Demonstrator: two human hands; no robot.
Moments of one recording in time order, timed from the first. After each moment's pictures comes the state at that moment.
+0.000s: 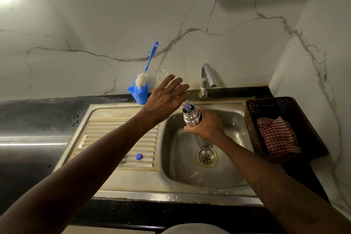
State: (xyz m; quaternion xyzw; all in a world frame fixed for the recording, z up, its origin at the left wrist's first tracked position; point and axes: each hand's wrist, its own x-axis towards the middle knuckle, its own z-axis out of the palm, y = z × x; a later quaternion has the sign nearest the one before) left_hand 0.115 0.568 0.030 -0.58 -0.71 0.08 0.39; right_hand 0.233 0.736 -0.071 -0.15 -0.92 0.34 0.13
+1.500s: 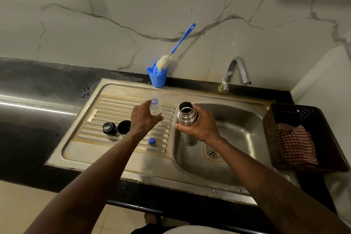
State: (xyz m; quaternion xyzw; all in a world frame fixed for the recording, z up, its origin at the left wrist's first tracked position) left_hand 0.107 0.429 -0.082 -0.07 -0.94 -0.33 0.01; right_hand 0.210 0.642 -0.069 -0.04 -0.90 0.42 0.15
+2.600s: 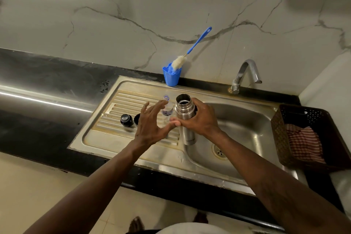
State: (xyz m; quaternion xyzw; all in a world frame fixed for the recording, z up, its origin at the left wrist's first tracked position) left_hand 0.182 0.378 -0.063 -0.27 -0.87 -0.37 0.17; right_hand 0.225 0.583 -0.026 0.02 -0.90 0.40 0.17
